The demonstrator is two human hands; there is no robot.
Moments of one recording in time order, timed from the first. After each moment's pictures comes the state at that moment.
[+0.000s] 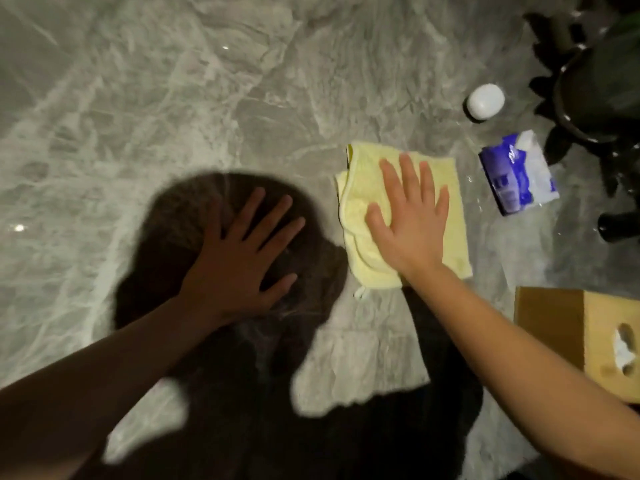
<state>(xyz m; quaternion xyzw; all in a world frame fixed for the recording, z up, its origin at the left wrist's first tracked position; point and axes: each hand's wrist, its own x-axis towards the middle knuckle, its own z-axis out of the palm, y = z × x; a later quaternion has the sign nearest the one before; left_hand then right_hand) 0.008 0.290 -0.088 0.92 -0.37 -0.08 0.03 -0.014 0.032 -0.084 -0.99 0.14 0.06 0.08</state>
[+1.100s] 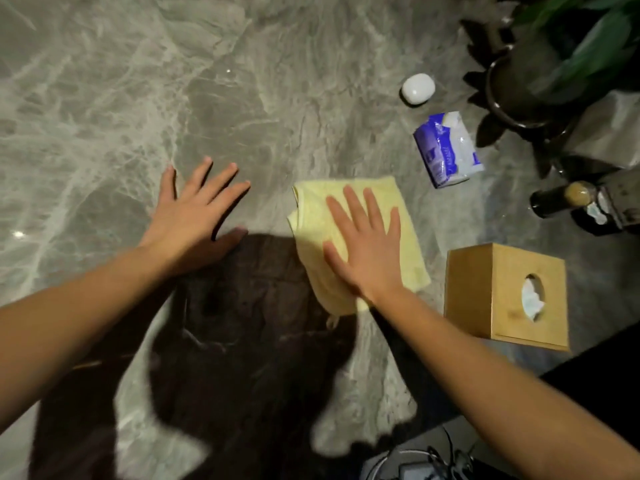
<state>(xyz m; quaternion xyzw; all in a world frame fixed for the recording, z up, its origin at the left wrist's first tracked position) -0.011 0.266 -0.076 0.95 -0.30 -0.09 0.05 -0.109 0.004 -0.081 -1.00 0.01 0.08 0.04</state>
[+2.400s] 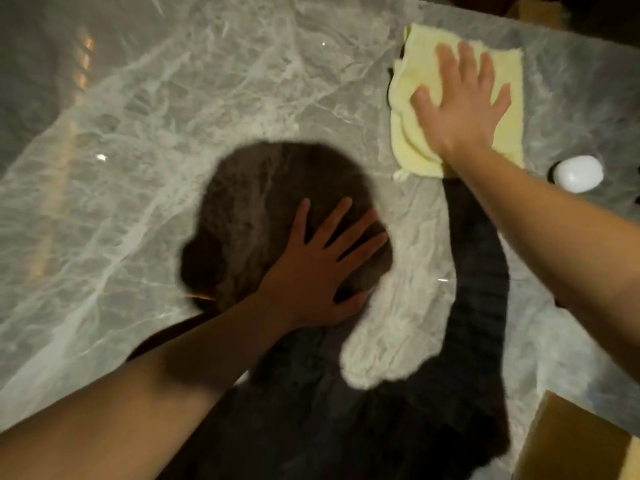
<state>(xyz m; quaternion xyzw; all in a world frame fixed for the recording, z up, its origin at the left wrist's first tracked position) 0.005 0.216 -0.088 0.94 -0.31 -0.06 0.10 0.201 0.007 -0.086 -1.00 0.03 0.03 0.08</state>
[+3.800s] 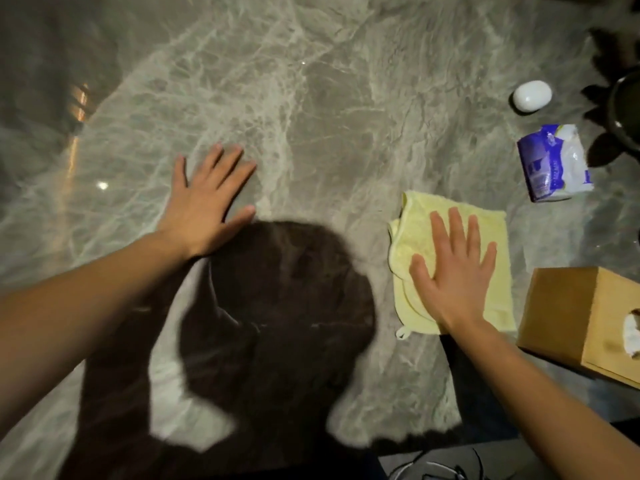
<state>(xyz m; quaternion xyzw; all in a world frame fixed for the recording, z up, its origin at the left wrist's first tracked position) -0.041 0.378 -0.081 0.98 -0.18 -0.08 0.06 -0.147 0.013 -0.079 -0.99 0.08 0.08 0.06</state>
